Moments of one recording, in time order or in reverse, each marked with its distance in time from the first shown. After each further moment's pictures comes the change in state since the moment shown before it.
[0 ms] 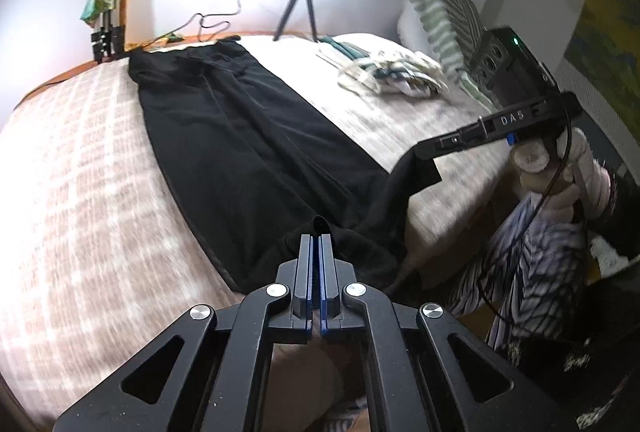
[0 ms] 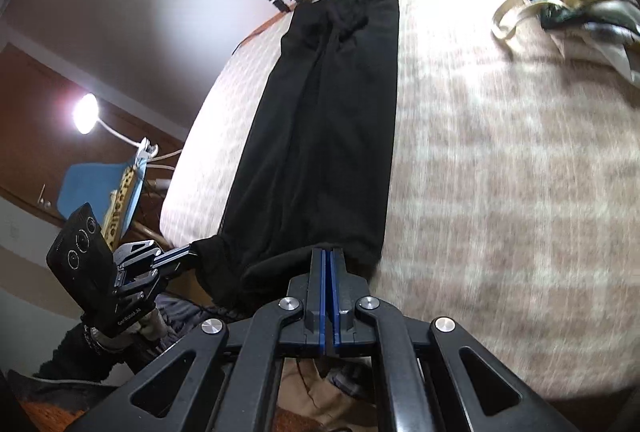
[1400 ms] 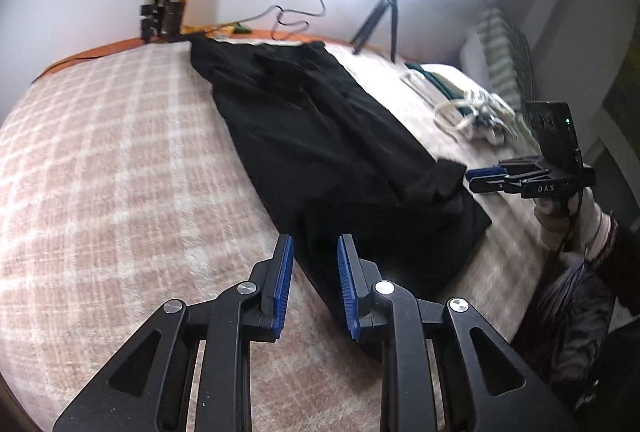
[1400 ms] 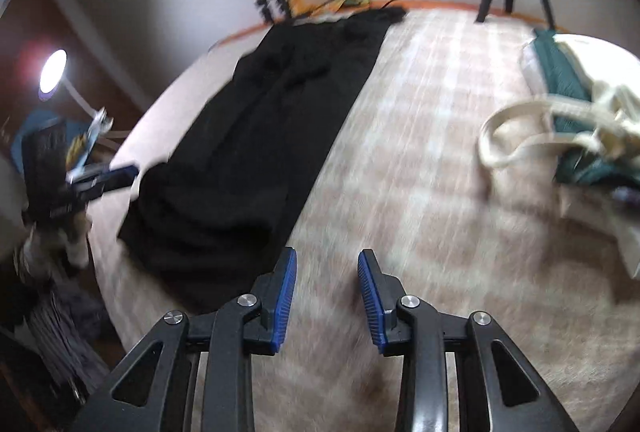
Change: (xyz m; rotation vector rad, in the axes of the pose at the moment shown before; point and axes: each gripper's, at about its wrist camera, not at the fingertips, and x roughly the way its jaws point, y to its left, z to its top) left arm 0.041 0.111 0.043 -0.112 0.000 0.056; right arm 0.036 -0.032 0.066 -0.296 -0.032 -0.192
